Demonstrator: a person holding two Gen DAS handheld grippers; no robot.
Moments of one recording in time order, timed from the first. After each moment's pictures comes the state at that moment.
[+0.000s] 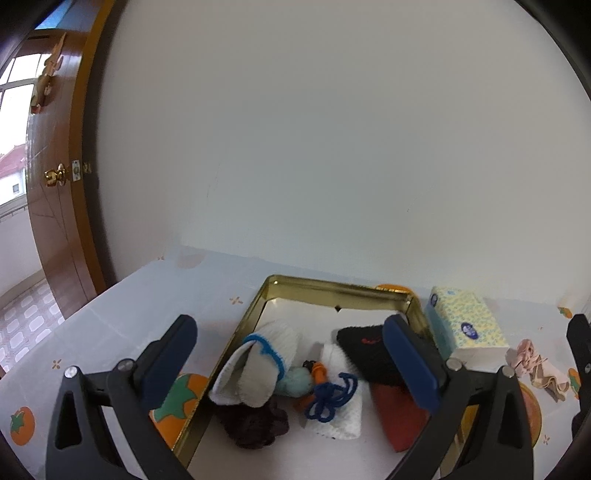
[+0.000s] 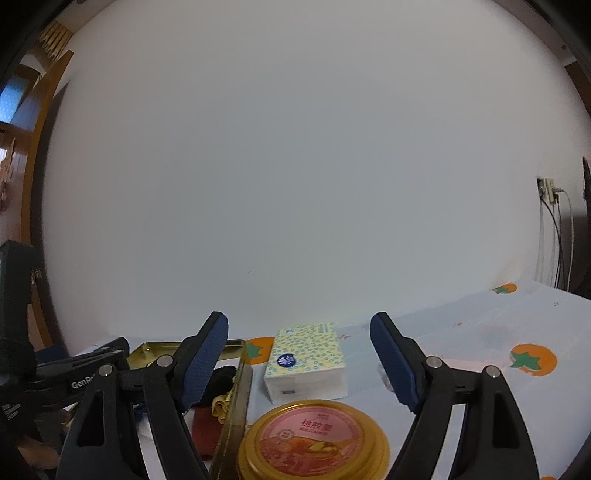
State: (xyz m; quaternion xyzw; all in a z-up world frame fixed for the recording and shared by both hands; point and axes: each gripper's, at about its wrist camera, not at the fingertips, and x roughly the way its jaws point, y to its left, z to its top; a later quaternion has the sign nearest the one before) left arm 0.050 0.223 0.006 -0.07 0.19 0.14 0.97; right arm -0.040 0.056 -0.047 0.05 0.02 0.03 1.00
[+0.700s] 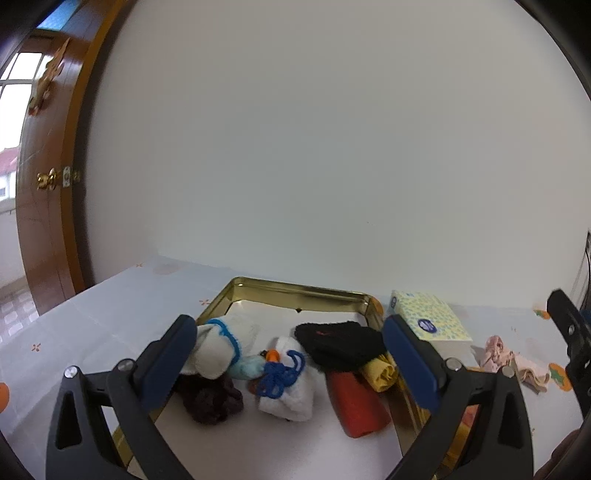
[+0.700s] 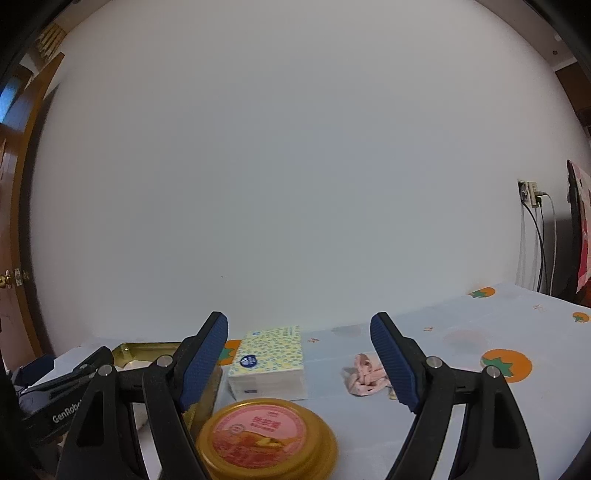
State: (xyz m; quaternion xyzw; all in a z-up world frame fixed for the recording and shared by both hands) left arm 0.022 0.189 -0.010 -0.06 0.14 0.10 0.98; right arm -0.051 0.022 -0.042 0.05 0.02 0.00 1.00
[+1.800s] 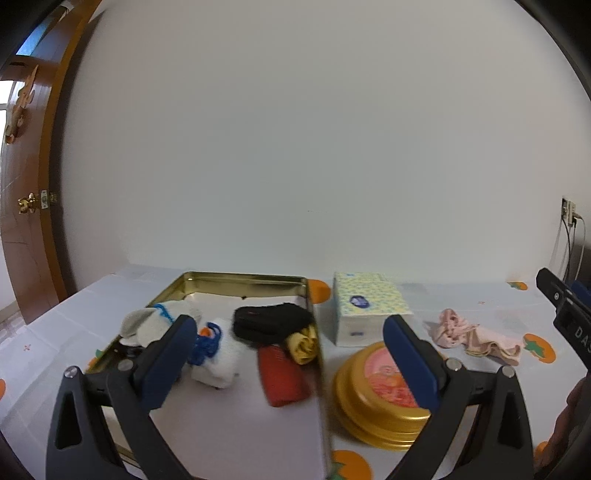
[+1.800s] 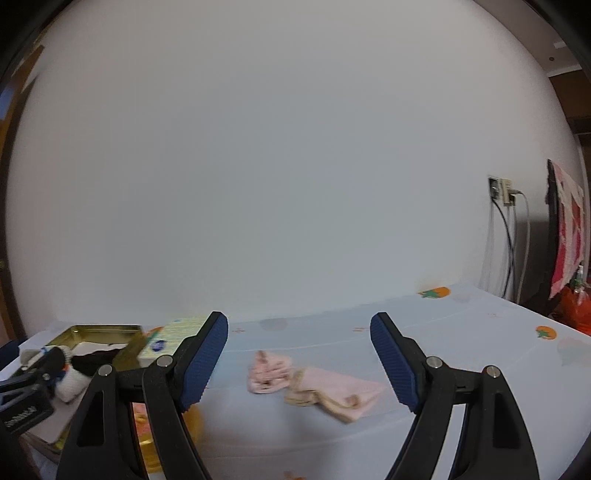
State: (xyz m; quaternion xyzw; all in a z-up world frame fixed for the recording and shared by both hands) left arm 0.001 0.117 -0.011 -0.03 0.14 0.06 0.99; right arm -0.046 -0.078 -0.044 0.03 0.05 -0.05 1.00
